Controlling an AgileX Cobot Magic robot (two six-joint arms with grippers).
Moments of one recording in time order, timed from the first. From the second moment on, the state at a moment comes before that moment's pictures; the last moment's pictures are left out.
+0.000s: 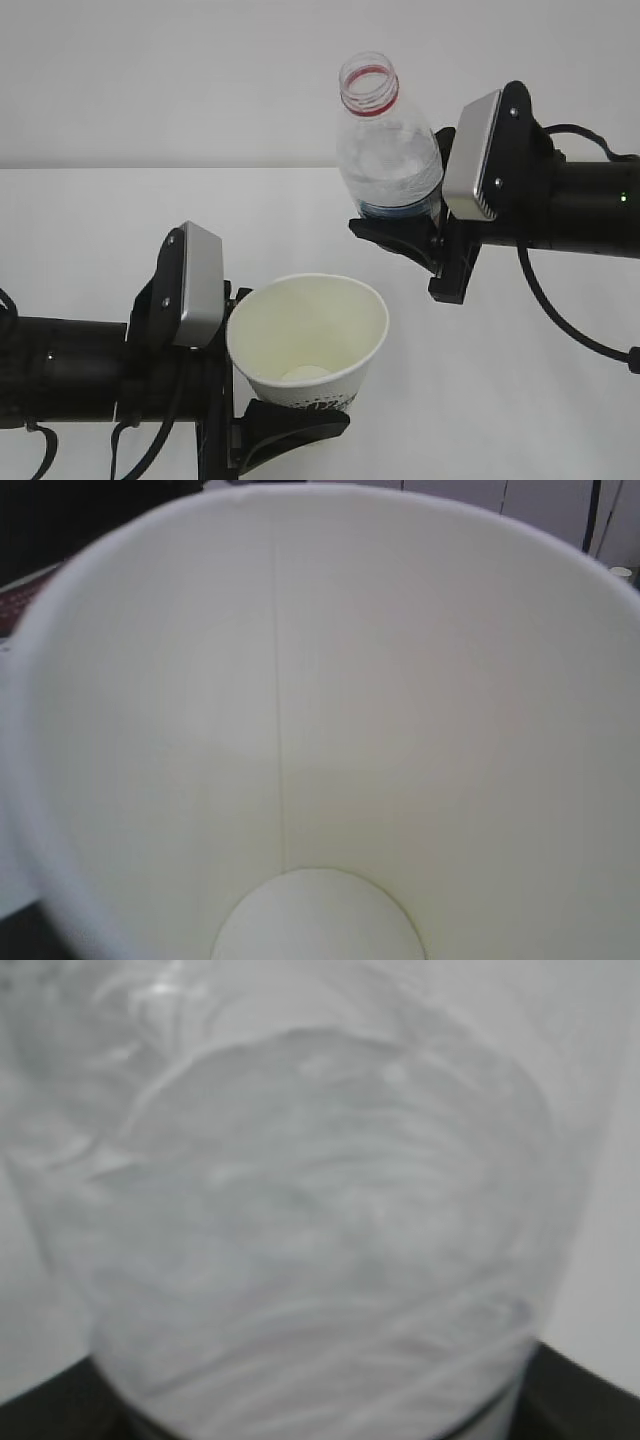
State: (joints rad) left arm -0.59 1.74 -0.52 0.95 -0.97 -0.34; right arm 0.27 1.60 -0.74 -1.13 -0.78 0.19
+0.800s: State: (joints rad) left arm -0.59 1.74 -0.52 0.96 -0.97 -0.34; right arm 0.27 1.60 -0.74 -1.09 -0.77 -0.04
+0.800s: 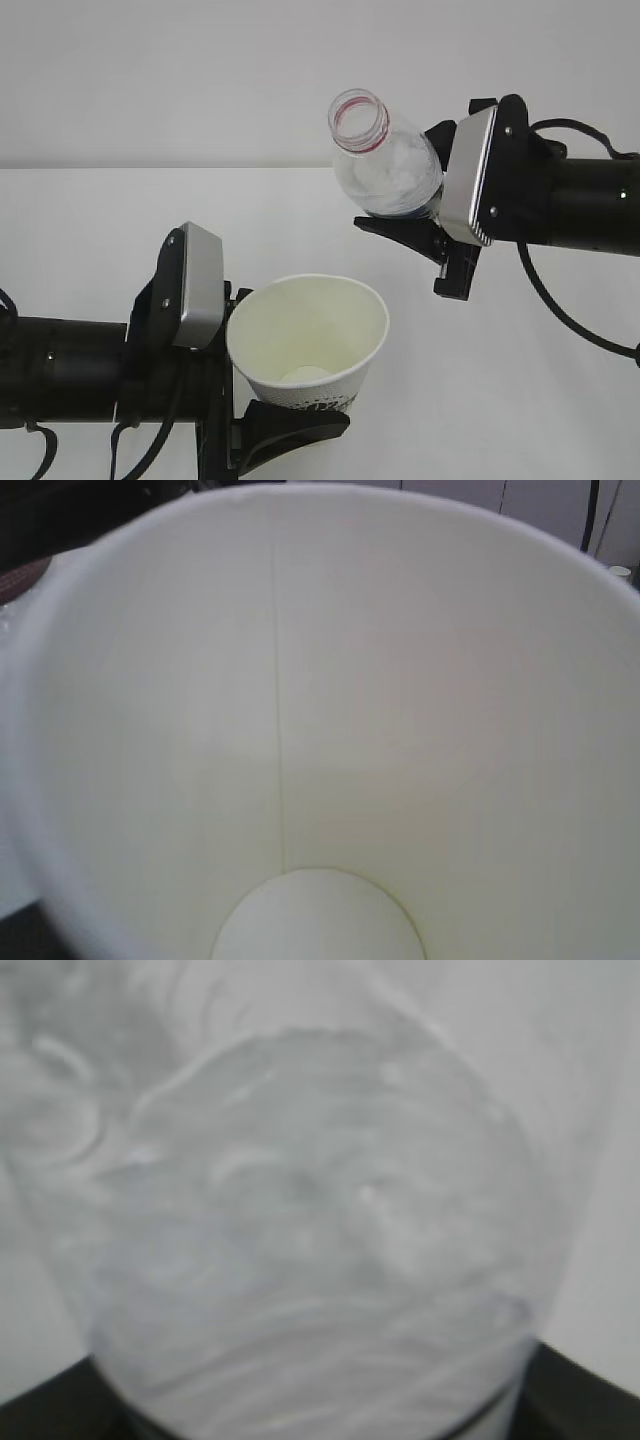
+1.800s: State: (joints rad) left arm -0.59 1.74 -0.52 0.96 -0.97 -0.31; right arm 0.27 1.60 -0.74 -1.03 -0.76 -0.34
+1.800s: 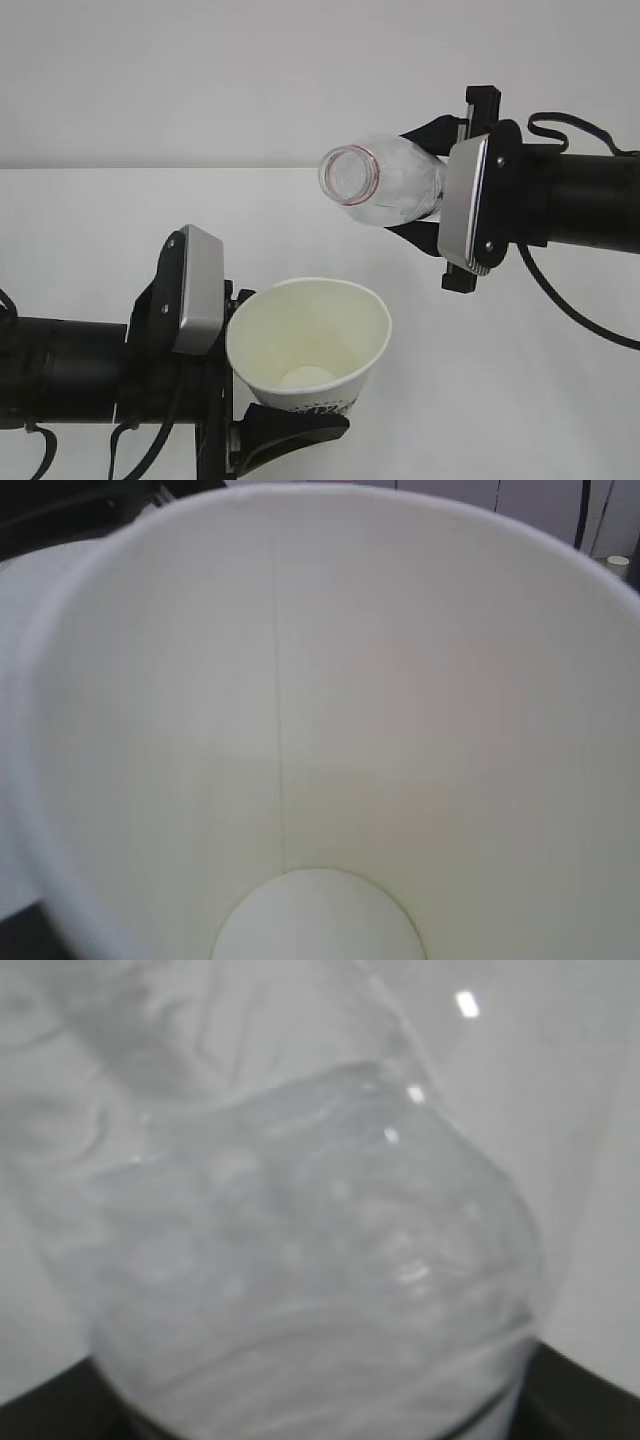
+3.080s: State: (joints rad) left arm -0.59 1.67 -0.52 1.00 -0.95 -0.38; right arm 0.27 1.55 -0.75 -0.97 -0.78 -0.53
